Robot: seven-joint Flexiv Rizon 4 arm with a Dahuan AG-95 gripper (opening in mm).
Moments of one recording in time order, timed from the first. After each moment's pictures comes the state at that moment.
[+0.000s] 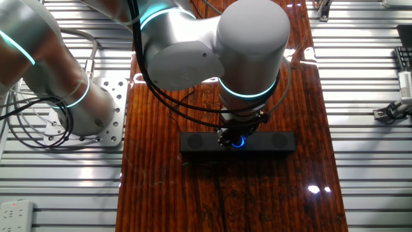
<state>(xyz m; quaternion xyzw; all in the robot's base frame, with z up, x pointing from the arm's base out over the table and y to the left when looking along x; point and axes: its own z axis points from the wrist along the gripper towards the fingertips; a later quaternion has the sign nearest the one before) 0.443 -0.112 0.070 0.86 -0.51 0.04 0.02</state>
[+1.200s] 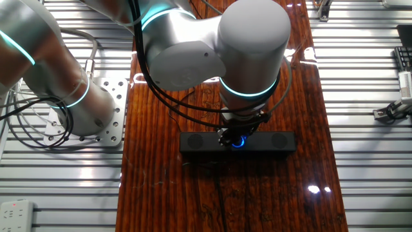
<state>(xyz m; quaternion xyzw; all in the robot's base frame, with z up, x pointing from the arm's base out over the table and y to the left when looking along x) 0.443 -0.111 0.069 0.86 -0.51 0.04 0.02</state>
